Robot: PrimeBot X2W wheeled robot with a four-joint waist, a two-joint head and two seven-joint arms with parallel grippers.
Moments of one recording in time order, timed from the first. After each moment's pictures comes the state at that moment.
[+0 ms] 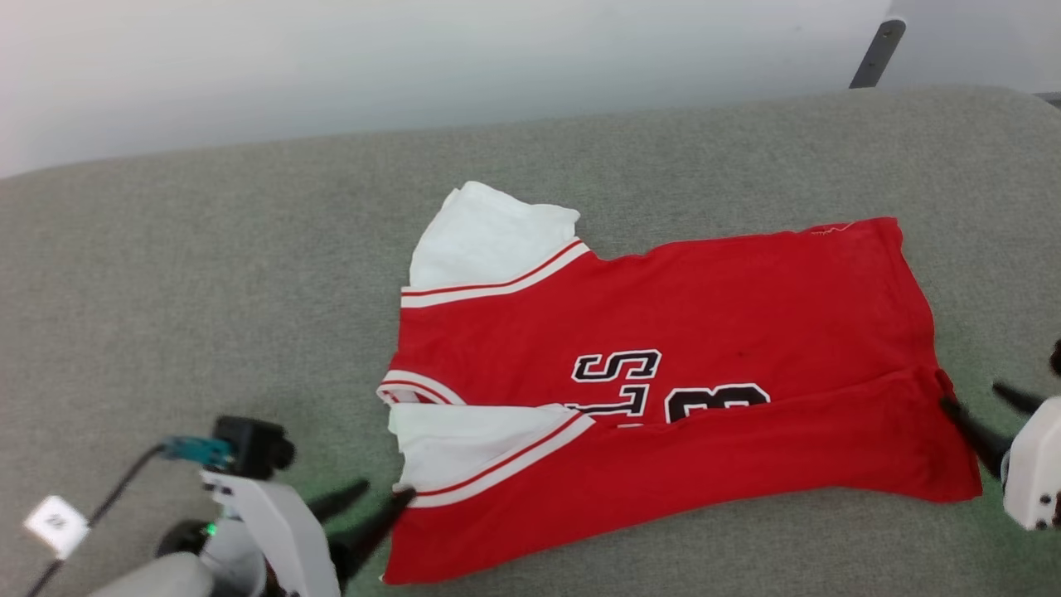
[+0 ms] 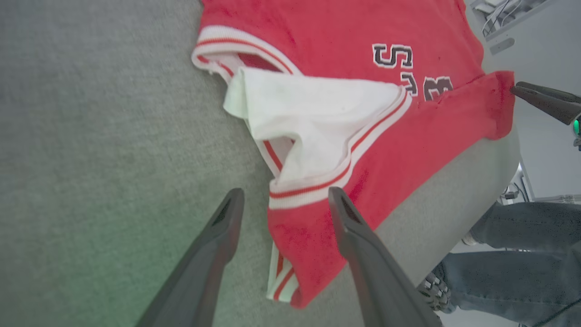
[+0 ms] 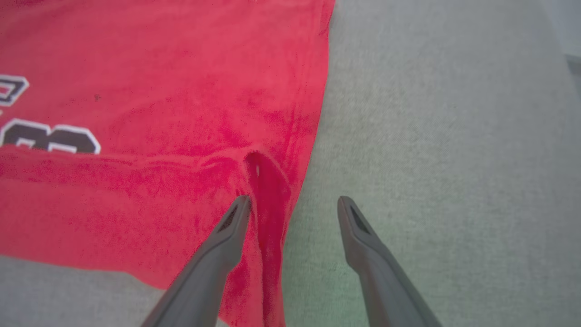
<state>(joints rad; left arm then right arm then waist) -0.51 0.89 -1.09 0.01 -1.45 0.10 0.03 -0.42 -0.73 0.52 0.44 0.82 0.13 0.24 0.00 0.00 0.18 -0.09</state>
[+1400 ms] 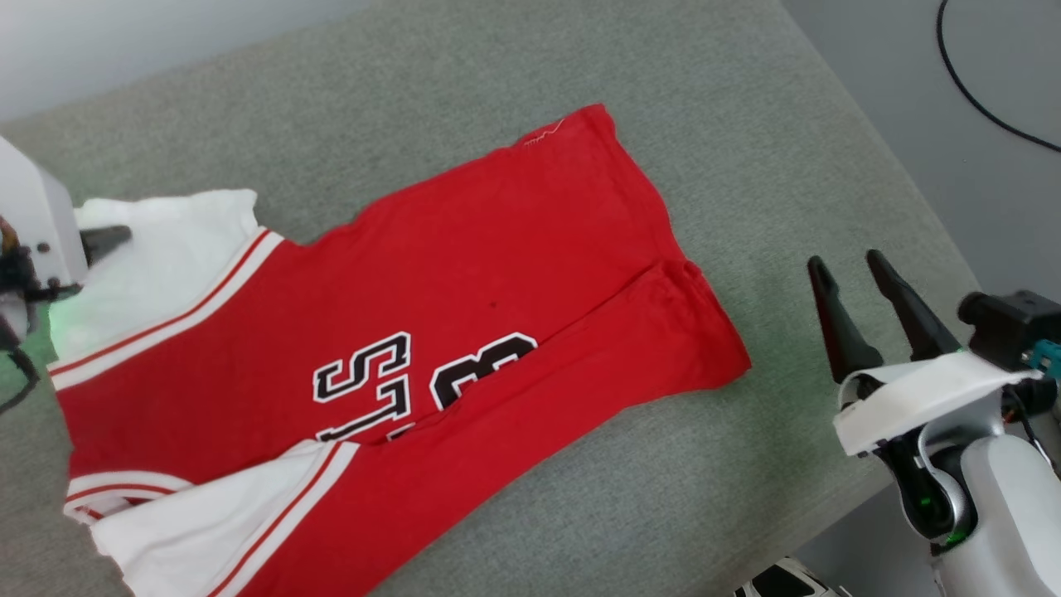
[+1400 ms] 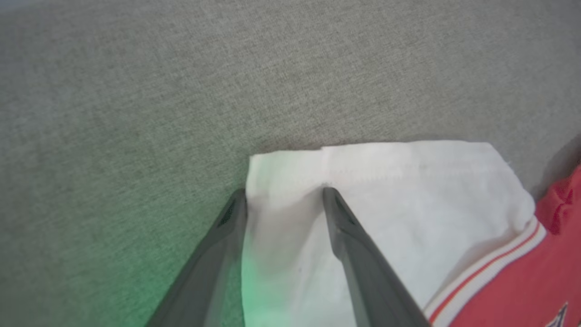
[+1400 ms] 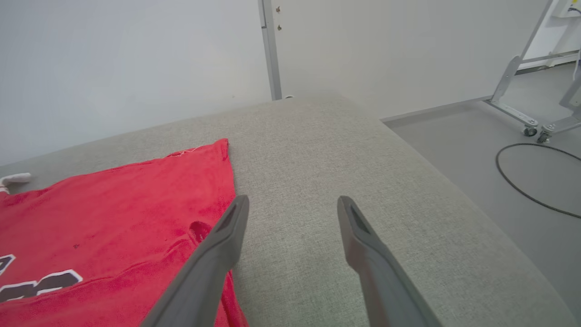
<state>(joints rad) -1.19 0.75 -1.04 0.99 -1.34 -0.11 0.58 -0.40 -0.23 0.19 0.30 0.52 0.13 -0.10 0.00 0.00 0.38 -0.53</state>
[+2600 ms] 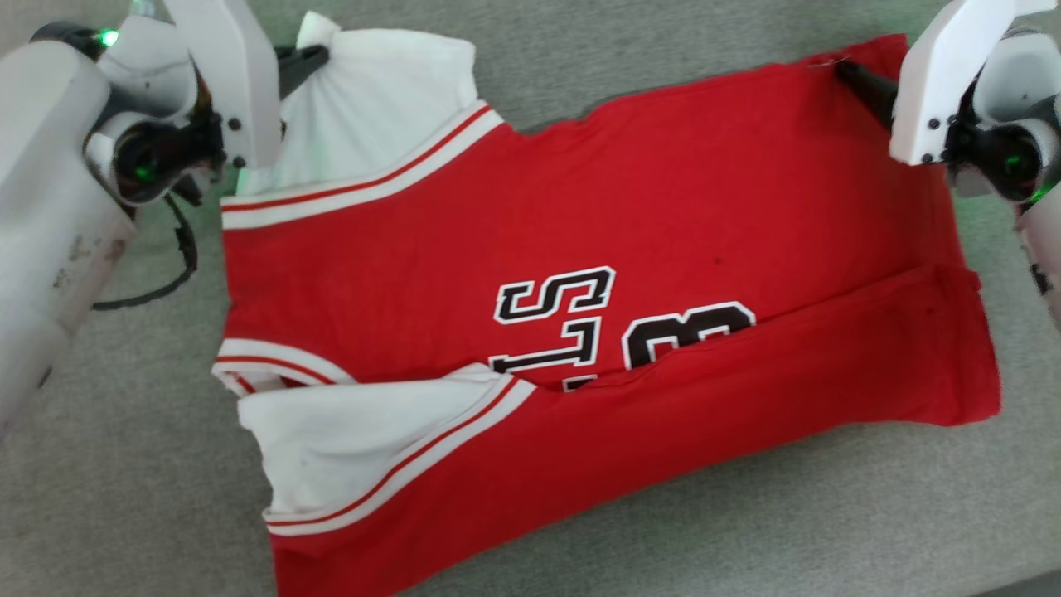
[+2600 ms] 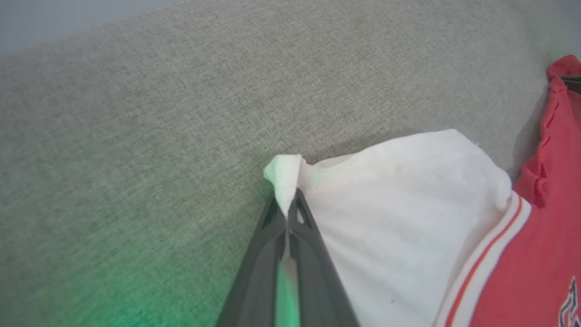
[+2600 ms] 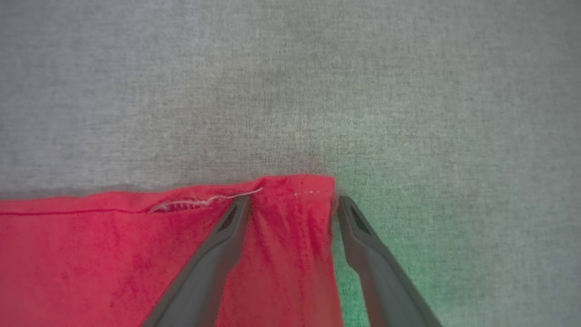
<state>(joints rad) -1.39 0.61 -1.13 0.73 -1.30 -0.13 0.45 -1.25 -0.33 0.57 0.97 0.74 0.13 0.49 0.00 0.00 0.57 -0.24</state>
